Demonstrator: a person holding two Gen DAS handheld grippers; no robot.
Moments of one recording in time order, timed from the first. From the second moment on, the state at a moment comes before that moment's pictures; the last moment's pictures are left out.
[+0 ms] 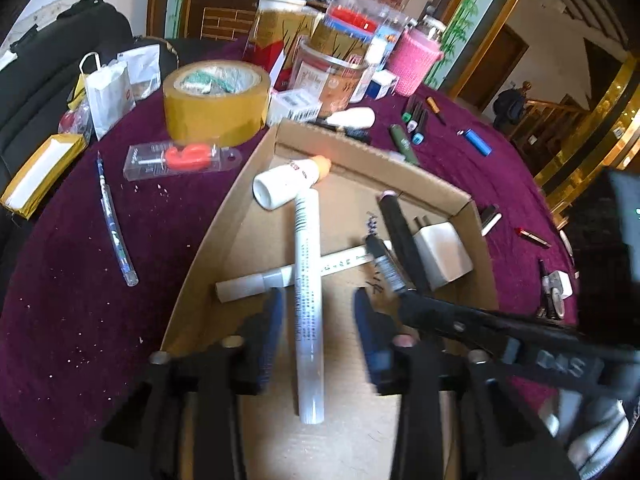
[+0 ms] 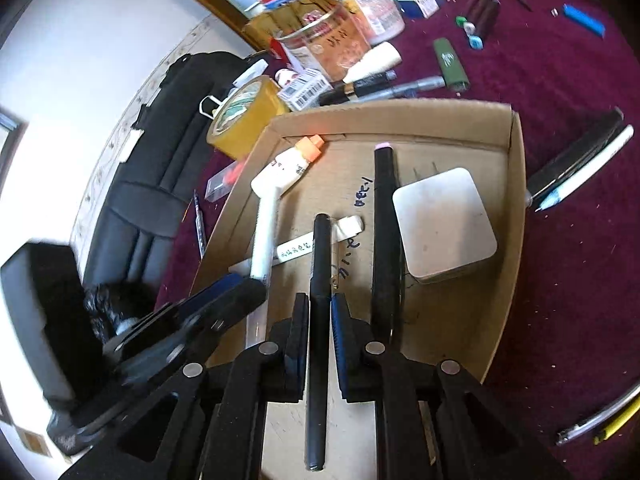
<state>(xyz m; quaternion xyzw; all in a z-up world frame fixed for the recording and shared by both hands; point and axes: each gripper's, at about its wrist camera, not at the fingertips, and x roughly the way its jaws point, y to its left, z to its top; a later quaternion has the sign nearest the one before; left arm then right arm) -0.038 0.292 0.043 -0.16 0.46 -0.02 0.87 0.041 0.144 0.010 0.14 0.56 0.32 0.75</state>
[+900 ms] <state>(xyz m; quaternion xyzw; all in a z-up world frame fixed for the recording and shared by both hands) -0.104 0.297 0.089 -0.19 0.37 -0.03 0.91 0.079 0.141 0.064 0.18 0.49 0.35 0.78</state>
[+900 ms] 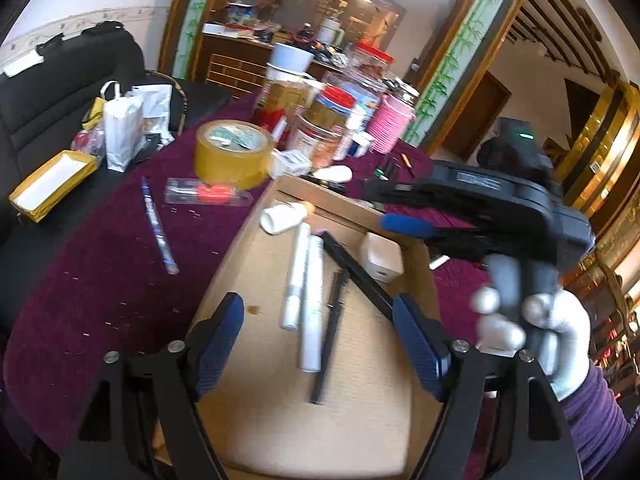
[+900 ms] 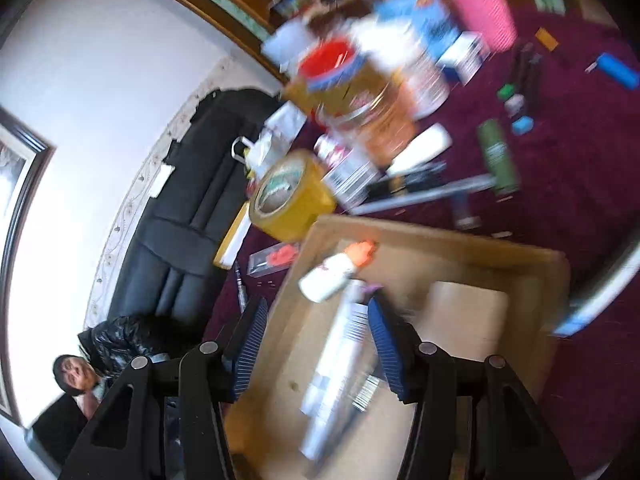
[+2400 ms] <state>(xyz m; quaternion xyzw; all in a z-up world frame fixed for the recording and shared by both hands) -0.025 0.033 0.016 0.06 0.51 -0.18 0.84 -0.026 -0.219 0.002 0.23 0.41 0.09 0.88</state>
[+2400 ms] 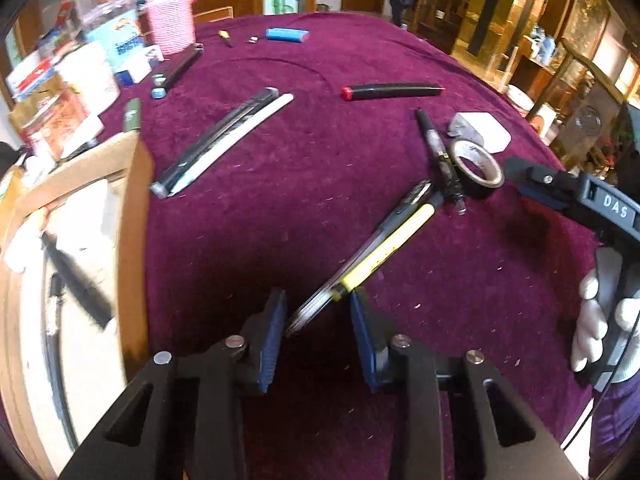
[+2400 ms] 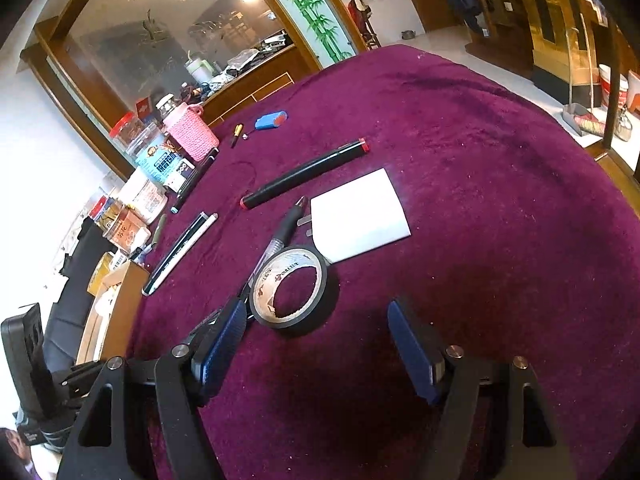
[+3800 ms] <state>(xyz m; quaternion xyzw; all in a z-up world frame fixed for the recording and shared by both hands) -0.024 -0.023 0.022 0.10 0.48 -0.21 0.85 -0.023 -0.227 -0.001 0.26 0.41 0.12 0.87</state>
